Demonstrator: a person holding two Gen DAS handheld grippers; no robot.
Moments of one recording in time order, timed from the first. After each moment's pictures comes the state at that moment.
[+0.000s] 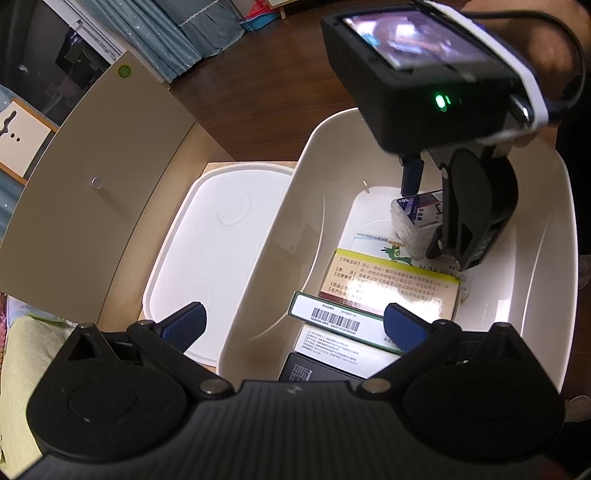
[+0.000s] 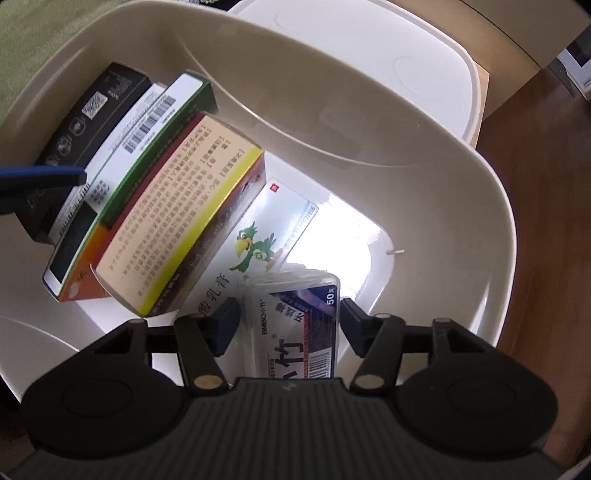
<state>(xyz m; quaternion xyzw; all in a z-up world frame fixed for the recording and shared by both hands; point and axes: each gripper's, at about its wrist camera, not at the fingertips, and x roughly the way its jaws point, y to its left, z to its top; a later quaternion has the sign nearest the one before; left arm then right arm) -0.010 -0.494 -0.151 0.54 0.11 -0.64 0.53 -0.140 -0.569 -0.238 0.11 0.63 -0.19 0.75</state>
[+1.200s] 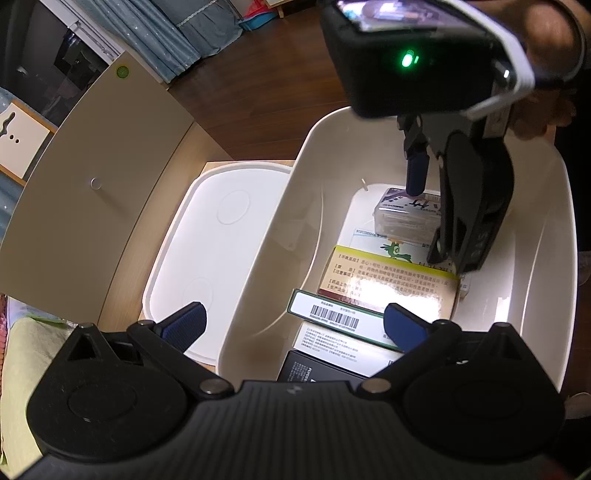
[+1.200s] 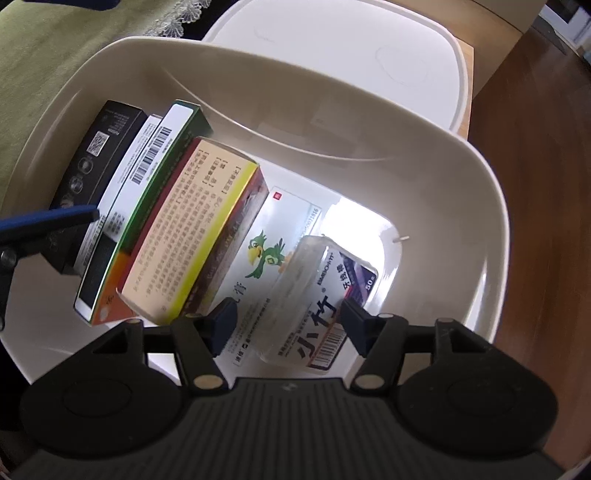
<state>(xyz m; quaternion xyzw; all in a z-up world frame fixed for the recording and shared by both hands) -0.010 -0.494 -0.153 0.54 0.11 -0.64 0.53 -0.136 -0.582 -0.229 0.19 0.61 -0.20 0.74</state>
